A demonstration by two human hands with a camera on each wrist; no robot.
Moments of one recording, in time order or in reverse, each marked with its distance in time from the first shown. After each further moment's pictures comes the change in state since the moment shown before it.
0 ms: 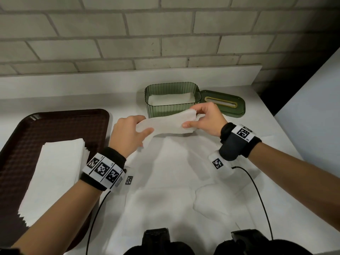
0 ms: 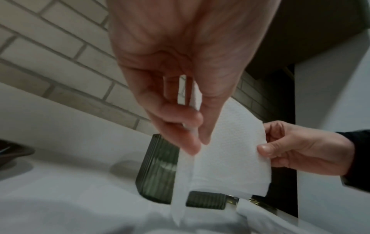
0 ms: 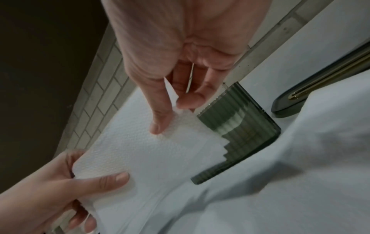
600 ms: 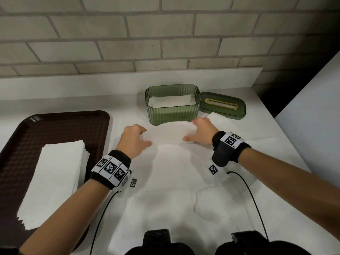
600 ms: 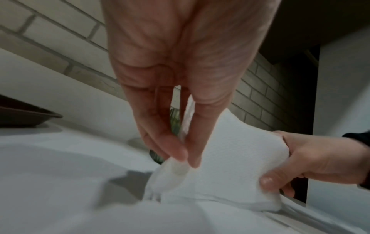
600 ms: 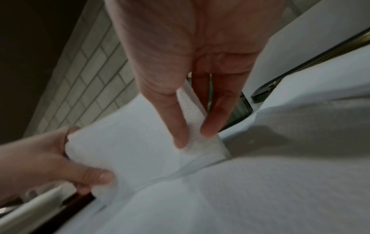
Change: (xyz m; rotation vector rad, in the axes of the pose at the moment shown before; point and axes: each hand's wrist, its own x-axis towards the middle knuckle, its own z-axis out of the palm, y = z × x) left_hand 0.009 -0.019 0.027 0.036 -0.168 -0.127; right_hand 0.003 0.025 0.021 -0.403 -0.118 0.222
